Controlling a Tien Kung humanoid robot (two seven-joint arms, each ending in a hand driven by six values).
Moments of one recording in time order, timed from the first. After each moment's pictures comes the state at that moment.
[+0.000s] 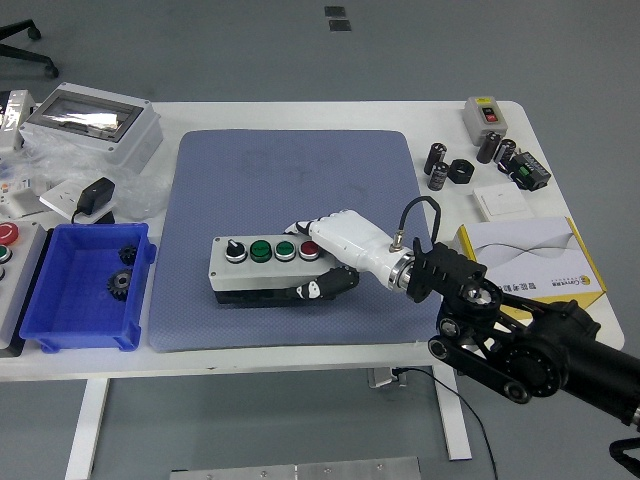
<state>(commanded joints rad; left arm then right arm) -0.07 0.11 -1.80 -0.31 1.69 -0.17 0.26 0.63 -0.23 0.47 1.15 -2.00 -0.17 0.00</state>
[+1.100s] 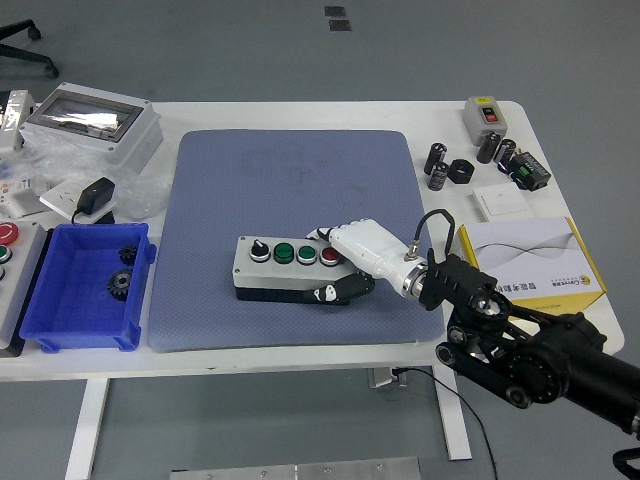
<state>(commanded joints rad) -0.07 0.10 -1.80 -0.31 1.70 -0.17 0.27 0.61 -0.23 0.48 1.10 -1.95 -0.22 0.02</state>
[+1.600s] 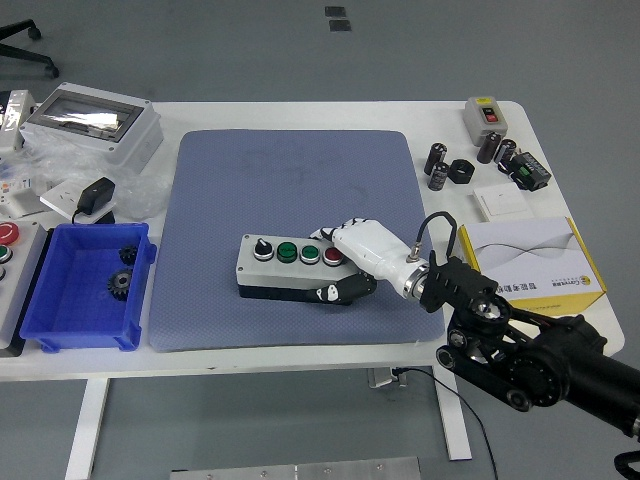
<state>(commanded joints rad) -0.07 0.10 -1.80 -0.31 1.70 -0.17 0.27 0.60 -0.24 0.47 1.10 -1.95 -0.23 -0.01</state>
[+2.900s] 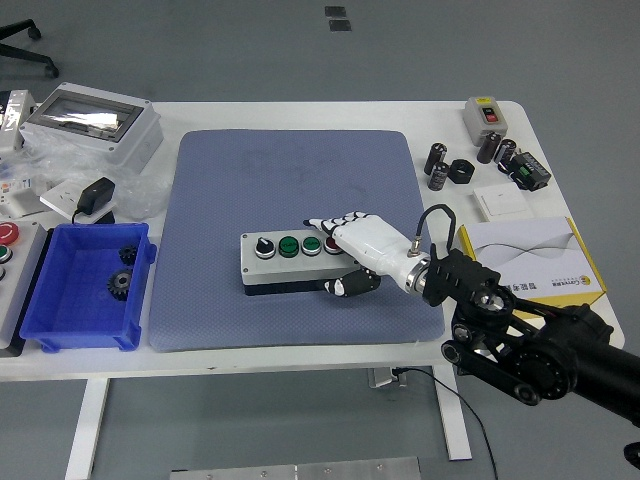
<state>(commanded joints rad) -0.07 0.10 -1.81 -0.31 1.70 -0.19 0.28 0.64 -0.28 0.44 1.15 -1.95 -0.19 -0.04</state>
